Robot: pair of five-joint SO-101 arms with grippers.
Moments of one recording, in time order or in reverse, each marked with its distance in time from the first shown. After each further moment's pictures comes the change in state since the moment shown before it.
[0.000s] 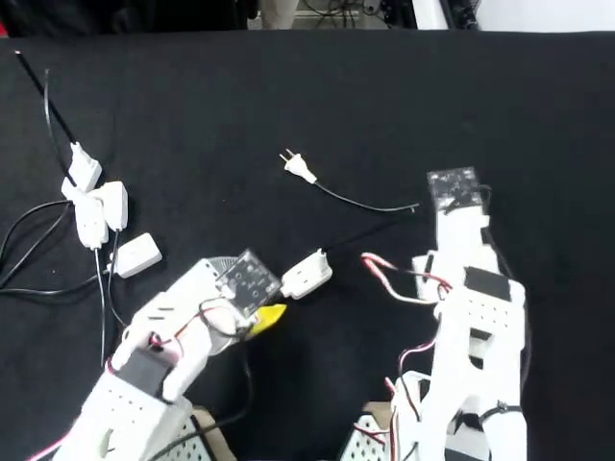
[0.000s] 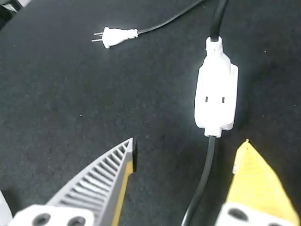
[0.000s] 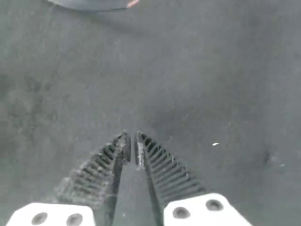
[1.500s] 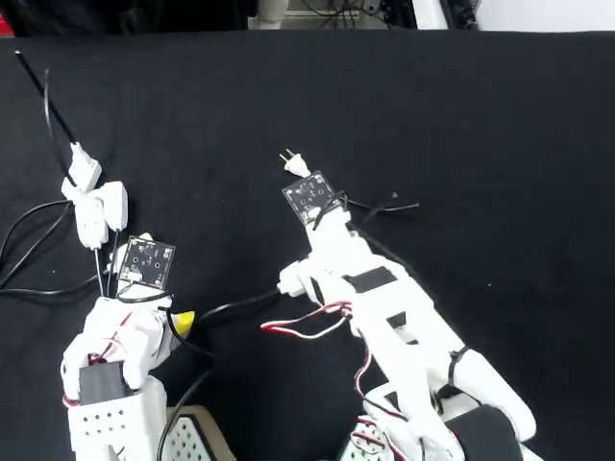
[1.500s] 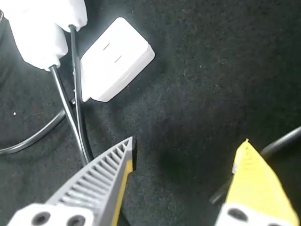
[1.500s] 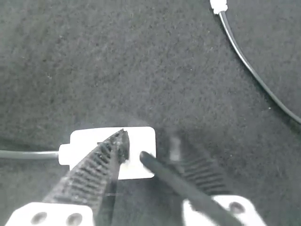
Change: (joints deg) left arm -37.9 -21.6 6.3 31.3 -0.3; right arm -40.3 14.9 1.9 -18.6 -13.9
